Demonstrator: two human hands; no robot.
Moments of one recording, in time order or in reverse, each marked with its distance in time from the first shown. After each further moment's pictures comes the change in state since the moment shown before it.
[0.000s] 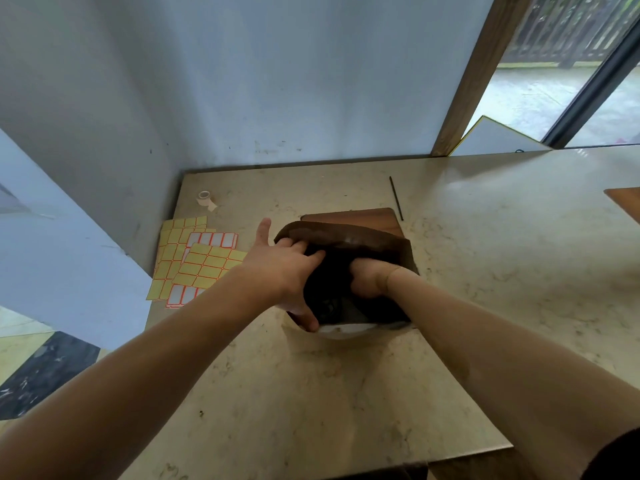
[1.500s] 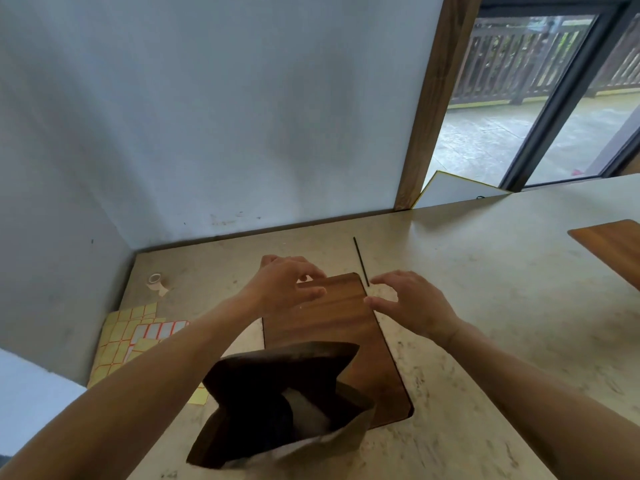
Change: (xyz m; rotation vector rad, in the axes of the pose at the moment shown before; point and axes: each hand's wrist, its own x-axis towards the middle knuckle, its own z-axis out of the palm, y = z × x) left_hand 0.183 -0.018 -0.043 -0.597 0.461 0.206; right_hand 0.029 0.166 -0.082 0.093 0.657 -0.093
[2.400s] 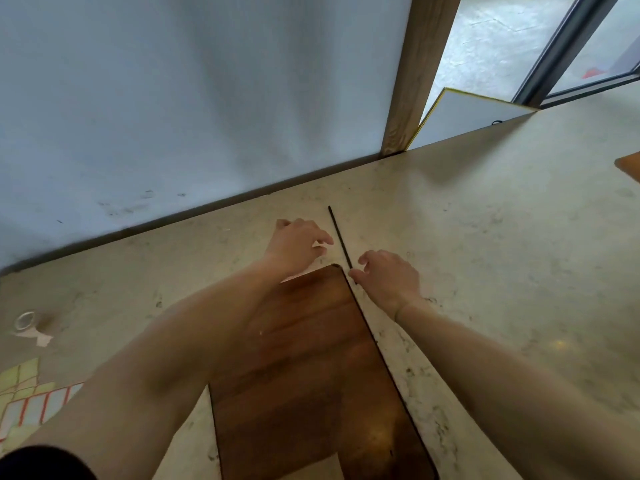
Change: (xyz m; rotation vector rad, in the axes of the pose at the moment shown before) left_hand 0.235 -0.107 0.159 0.207 -0.176 -0.027; right_hand 0.175 0.104 0.130 -0.005 -0.037 0.403
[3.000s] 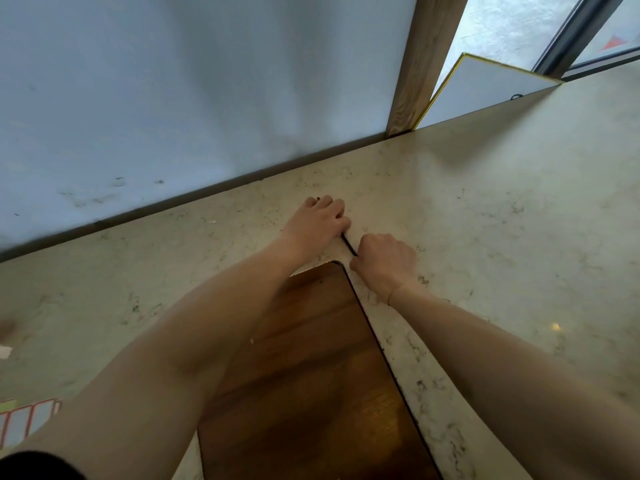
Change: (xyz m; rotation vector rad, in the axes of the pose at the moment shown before) left_hand 0.053 -0.001 0.035 0.375 0.083 0.333; right_hand 0.046 -0.006 0.018 -0.164 -0.031 0.036
